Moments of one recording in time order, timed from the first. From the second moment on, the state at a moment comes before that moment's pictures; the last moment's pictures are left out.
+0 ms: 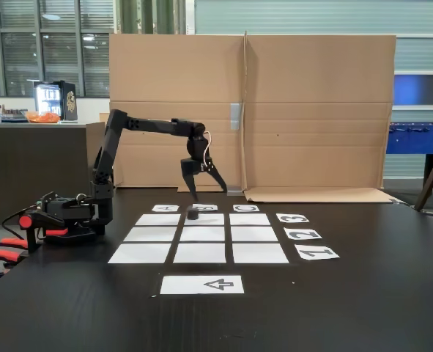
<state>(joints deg) -30.0 74.4 77.5 78.4 7.2</state>
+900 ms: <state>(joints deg) 5.2 85.7 65.6 83.2 -6.3</state>
